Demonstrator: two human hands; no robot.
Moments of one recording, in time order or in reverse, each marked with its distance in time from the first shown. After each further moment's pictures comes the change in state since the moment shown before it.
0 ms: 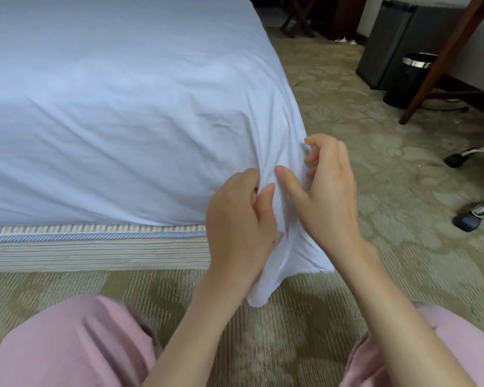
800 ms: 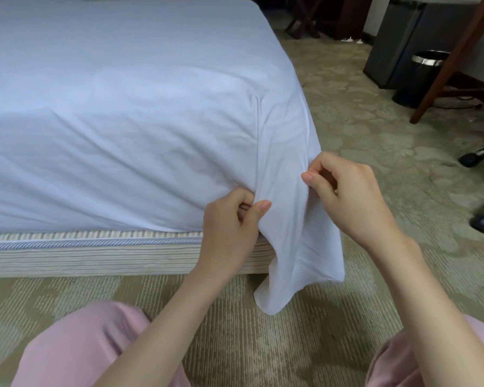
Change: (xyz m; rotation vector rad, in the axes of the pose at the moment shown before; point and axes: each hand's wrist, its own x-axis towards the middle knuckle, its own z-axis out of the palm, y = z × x) left_hand 0.004 -0.055 -0.004 -0.336 -0.184 -0.225; right_hand 0.017 0.009 -0.012 -0.039 -0.235 -0.072
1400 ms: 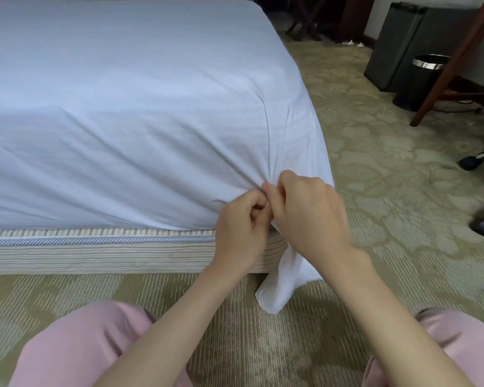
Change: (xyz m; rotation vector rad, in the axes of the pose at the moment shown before) left_hand -0.002 -0.004 0.011 -0.001 -0.032 0.035; right_hand -0.013 -0.056 0.032 -0.377 -0.084 0.052
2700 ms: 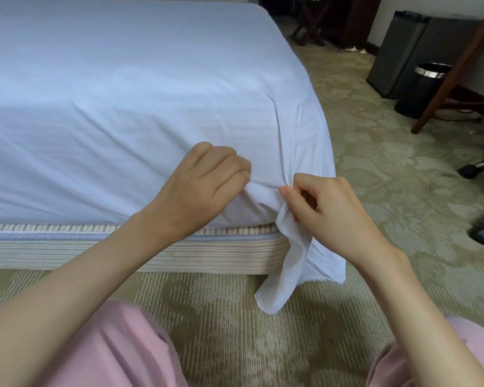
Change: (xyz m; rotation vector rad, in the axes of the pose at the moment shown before) left_hand 0.050 0.010 -0.087 0.945 0.078 1.220; right_hand 0.003 0.030 -0.006 0.364 -0.026 -0.182
